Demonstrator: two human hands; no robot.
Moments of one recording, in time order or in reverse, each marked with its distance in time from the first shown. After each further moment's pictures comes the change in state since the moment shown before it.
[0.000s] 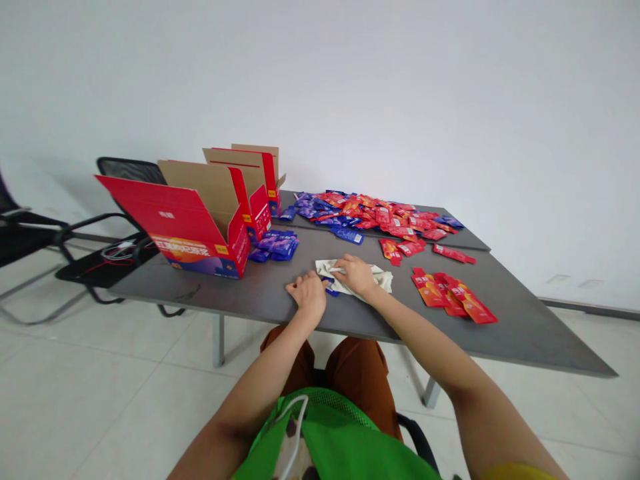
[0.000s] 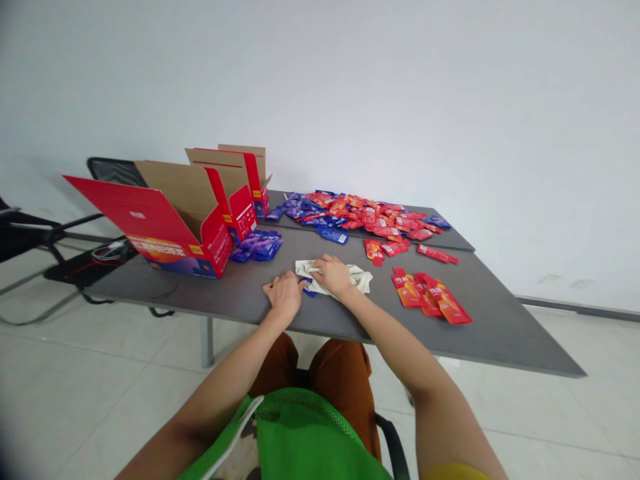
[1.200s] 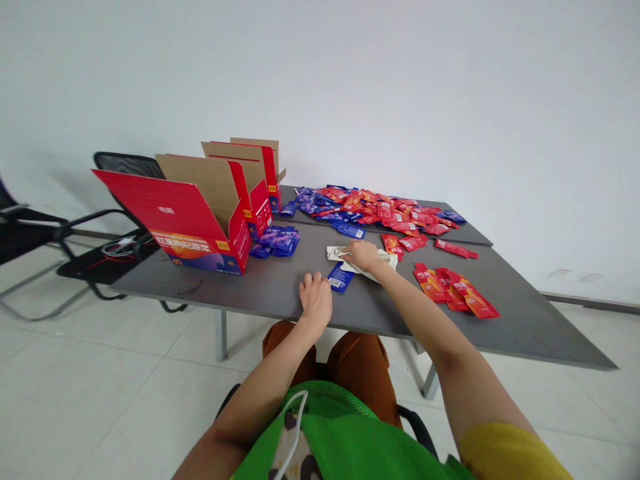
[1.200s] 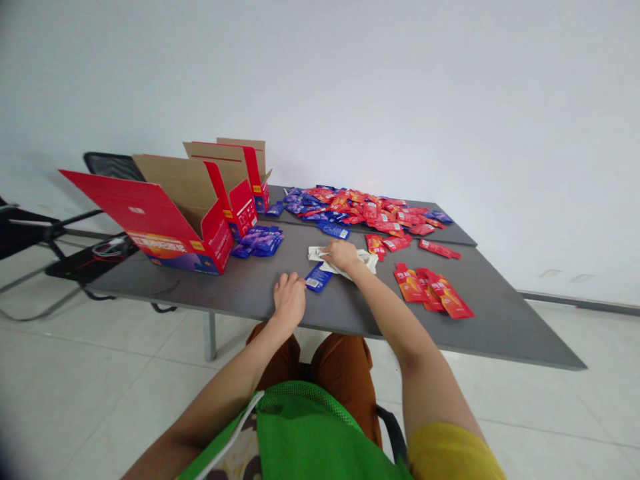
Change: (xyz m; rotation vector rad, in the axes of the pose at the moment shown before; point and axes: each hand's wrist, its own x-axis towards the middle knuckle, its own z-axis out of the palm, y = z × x) left_hand -0.031 -0.001 -0.018 0.159 -0.017 0.280; right_hand 0.041 0.029 -0.024 -0.232 -0.217 0.015
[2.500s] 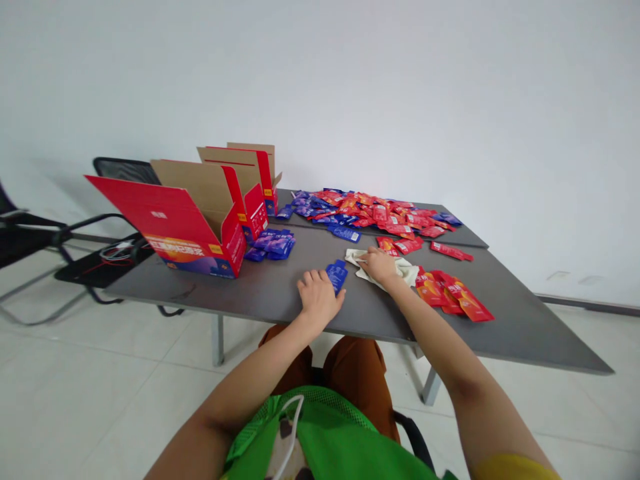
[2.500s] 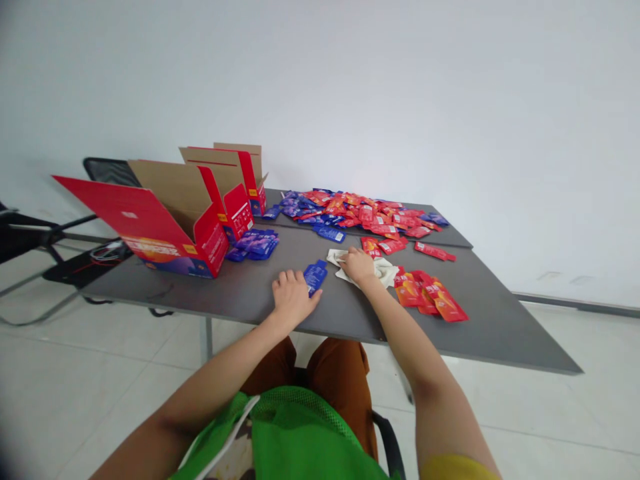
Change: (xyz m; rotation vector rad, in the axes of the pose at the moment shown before) left_hand 0.007 0.024 -0.009 0.000 0.078 -0.033; right_hand -0.045 0.038 0.014 -0.044 0.060 0.166
